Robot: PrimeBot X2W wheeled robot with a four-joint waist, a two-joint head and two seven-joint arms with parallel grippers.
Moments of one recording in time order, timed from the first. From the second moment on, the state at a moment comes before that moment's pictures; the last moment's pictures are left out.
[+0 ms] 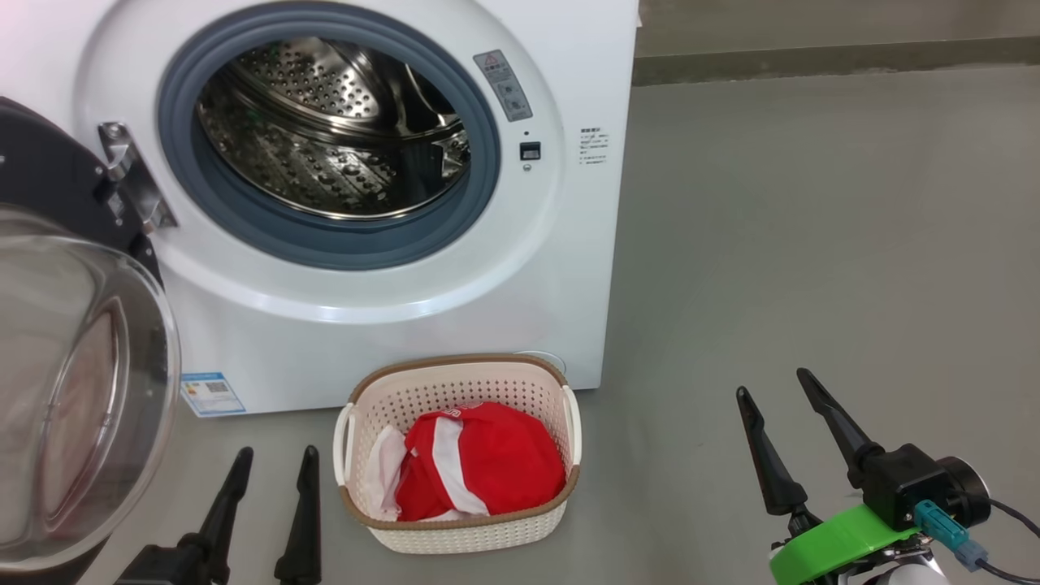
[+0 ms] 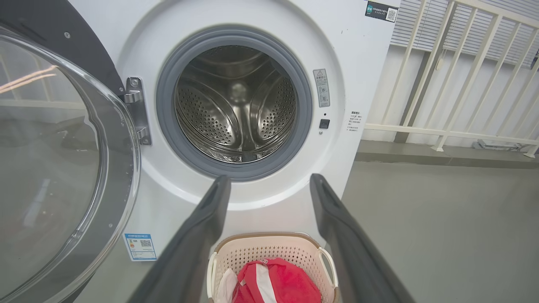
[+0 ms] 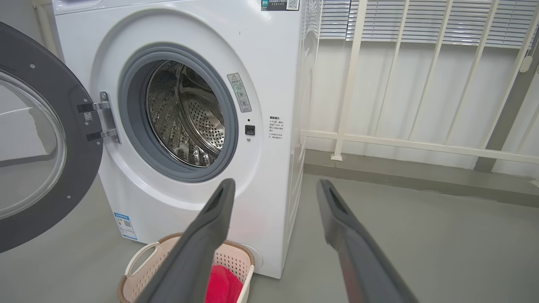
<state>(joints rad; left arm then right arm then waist) 0.03 0.15 -0.11 0.07 -0.34 0.04 -0.21 -0.04 -0.05 0.06 0.21 0.15 0.13 -0.26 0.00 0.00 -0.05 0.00</state>
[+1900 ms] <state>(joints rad) 0.07 0.18 -0.10 -0.10 -0.32 0.20 -0.18 -0.05 -0.05 0.18 0.22 0.18 0.13 -0.26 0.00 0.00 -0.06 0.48</state>
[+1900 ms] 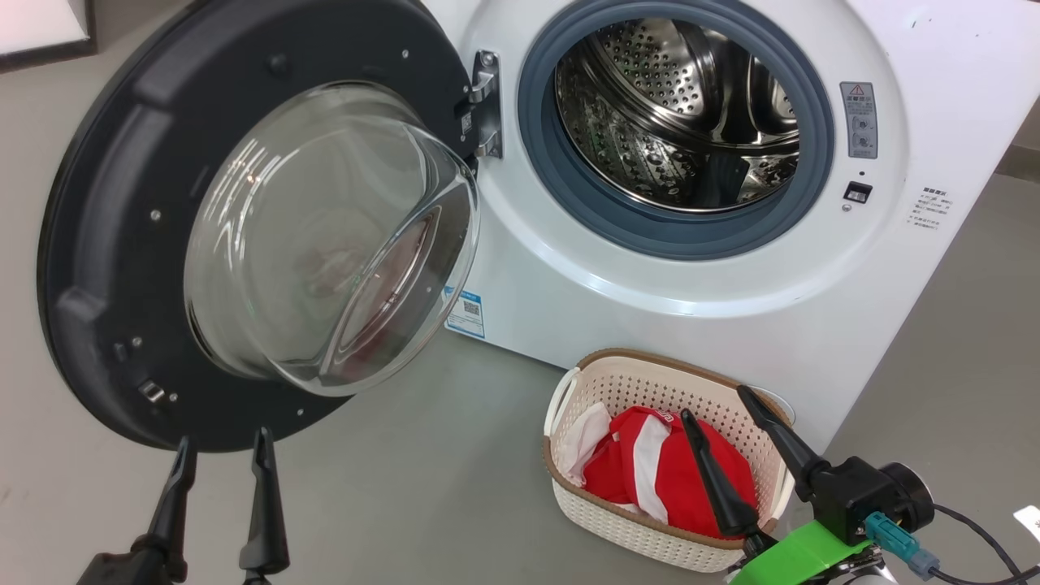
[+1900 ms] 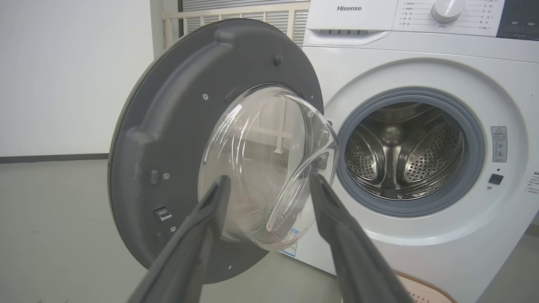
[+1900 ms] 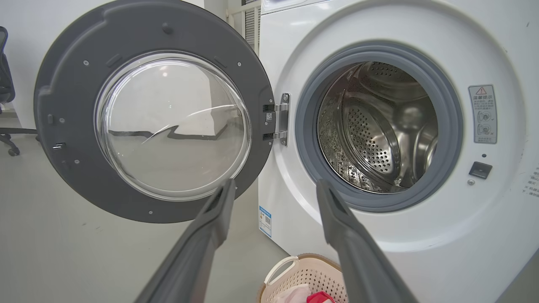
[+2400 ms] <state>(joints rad) 0.06 0.19 -0.08 -0.11 -0.32 0.21 -0.18 -0.05 -0.05 0.18 0.22 0.18 0.13 -0.26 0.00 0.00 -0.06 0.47</state>
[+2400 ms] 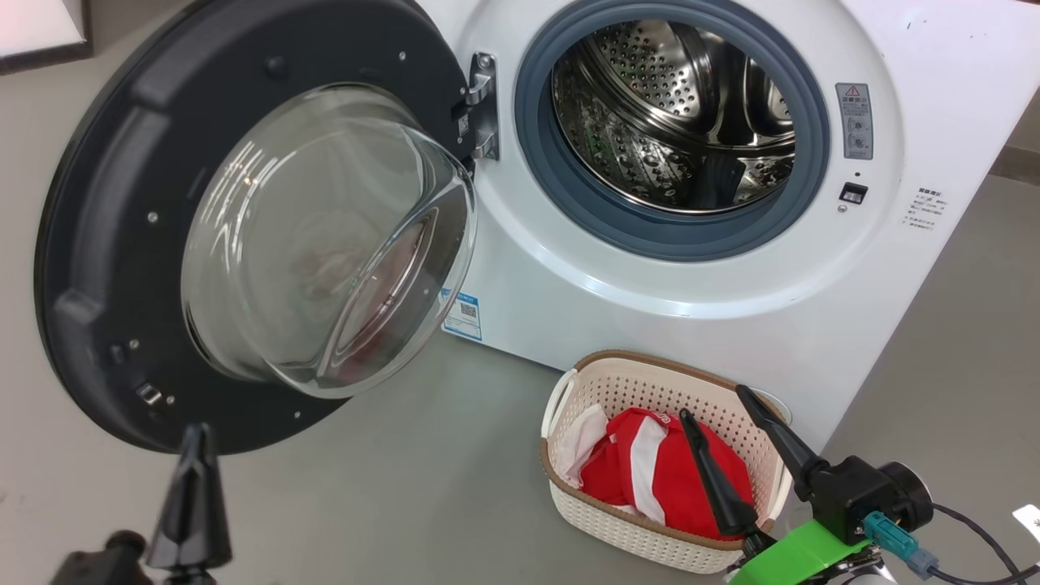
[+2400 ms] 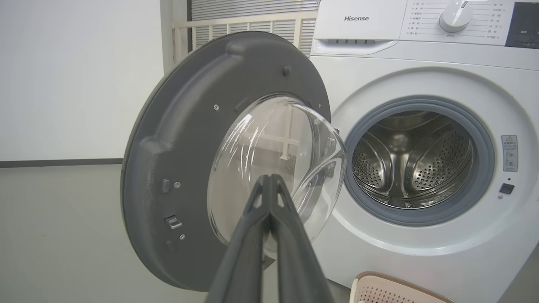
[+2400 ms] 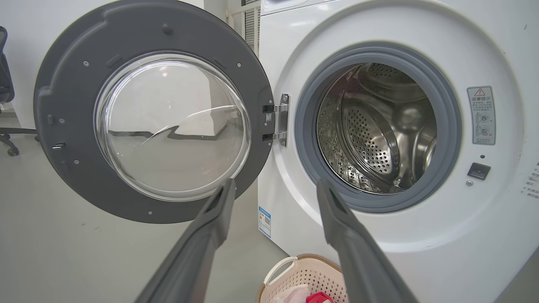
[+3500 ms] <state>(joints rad) -0.71 0.37 0.36 0.66 -0.72 0.16 -0.03 -0.07 -0.06 0.21 0.24 0.17 0.13 -0.26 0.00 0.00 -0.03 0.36</state>
